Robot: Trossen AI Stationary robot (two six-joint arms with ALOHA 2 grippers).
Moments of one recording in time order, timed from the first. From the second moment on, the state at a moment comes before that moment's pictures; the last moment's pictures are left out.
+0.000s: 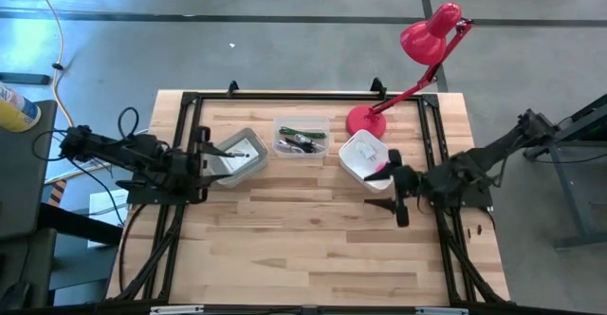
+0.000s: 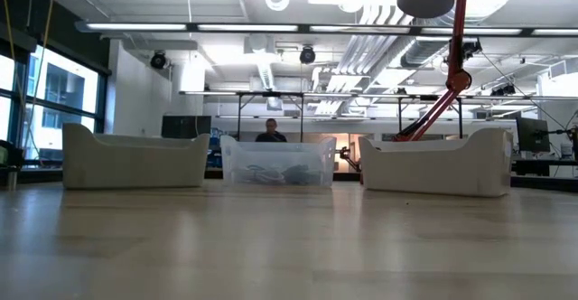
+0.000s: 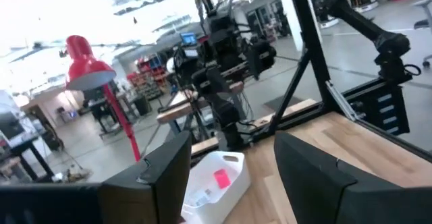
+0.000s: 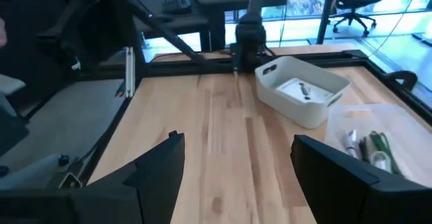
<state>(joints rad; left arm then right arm) -0.18 0.42 0.48 0.03 -0.22 0.42 0.48 0.88 0.74 -0.16 0.42 0.22</state>
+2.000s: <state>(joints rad) 0.17 0.01 0.23 -0.11 -0.04 0.37 -0.26 0.01 0.01 0.22 -0.34 0.47</state>
